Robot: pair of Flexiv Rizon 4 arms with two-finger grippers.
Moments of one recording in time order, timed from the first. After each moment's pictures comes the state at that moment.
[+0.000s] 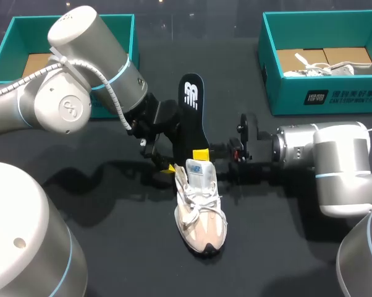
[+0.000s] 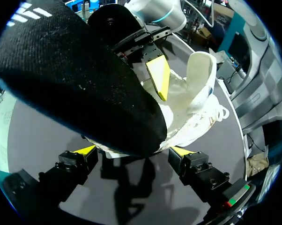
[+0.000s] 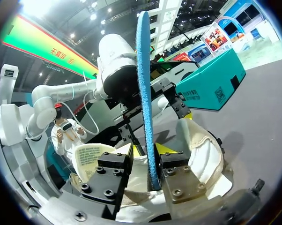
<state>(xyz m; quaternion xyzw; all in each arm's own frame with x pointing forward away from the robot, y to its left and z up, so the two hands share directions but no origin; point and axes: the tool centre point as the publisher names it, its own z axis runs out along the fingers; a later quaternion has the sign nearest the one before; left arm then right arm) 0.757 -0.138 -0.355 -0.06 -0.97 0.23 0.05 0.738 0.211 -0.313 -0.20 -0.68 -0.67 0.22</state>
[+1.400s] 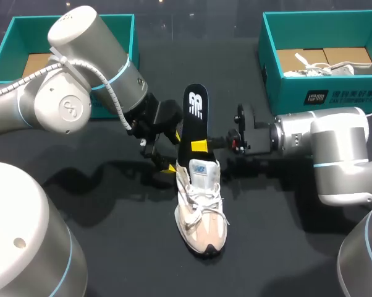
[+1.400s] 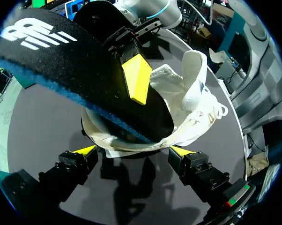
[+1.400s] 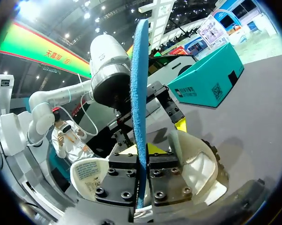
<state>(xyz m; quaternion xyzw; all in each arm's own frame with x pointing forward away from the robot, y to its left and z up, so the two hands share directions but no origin) 0.757 -0.138 -0.355 -0.06 -0.97 0.23 0.05 0.750 0.211 -0.311 -0.22 -0.69 -0.64 0.24</state>
